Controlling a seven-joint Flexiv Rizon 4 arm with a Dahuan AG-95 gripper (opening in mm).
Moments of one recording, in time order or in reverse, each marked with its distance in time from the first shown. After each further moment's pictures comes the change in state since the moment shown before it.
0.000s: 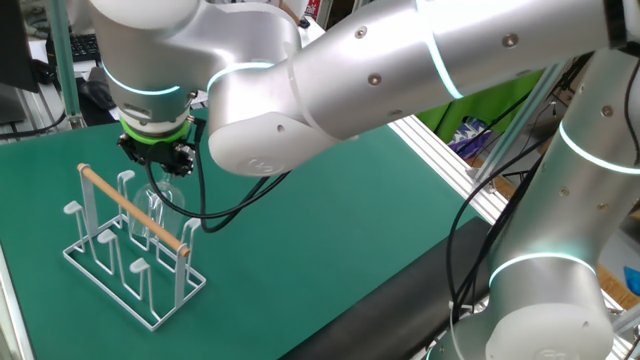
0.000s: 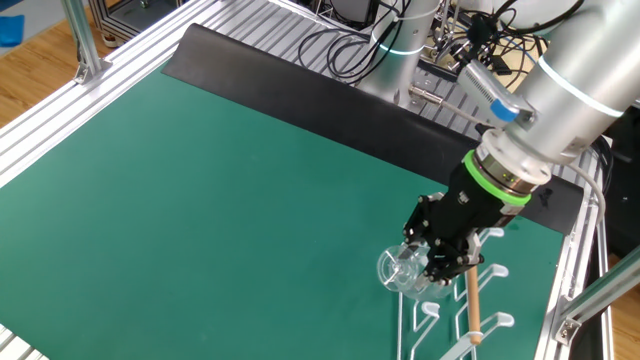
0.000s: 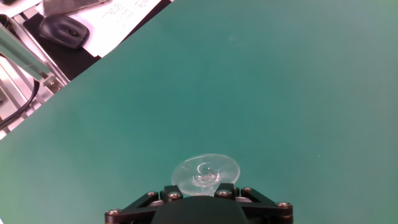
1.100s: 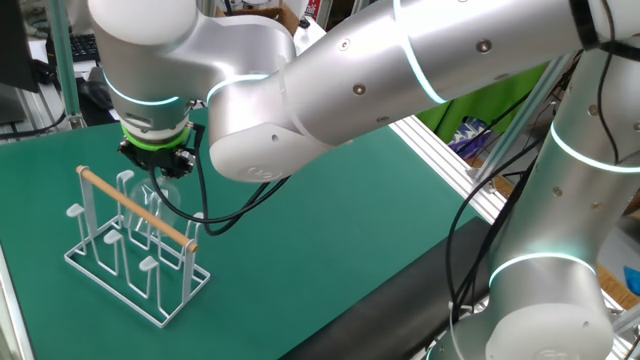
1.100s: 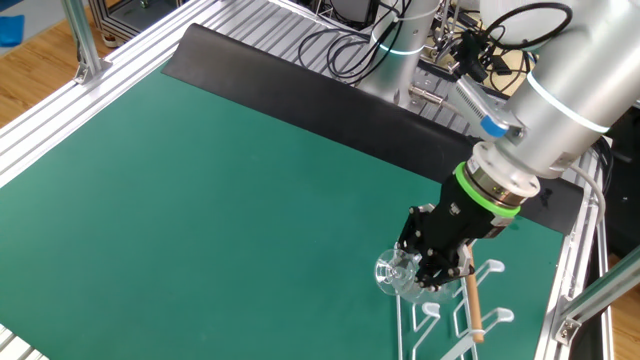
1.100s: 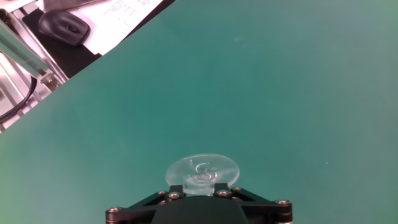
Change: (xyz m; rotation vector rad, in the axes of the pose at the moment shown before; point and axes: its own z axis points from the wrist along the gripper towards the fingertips) arm -0.001 0.001 0.018 -0.003 -0.010 -0.030
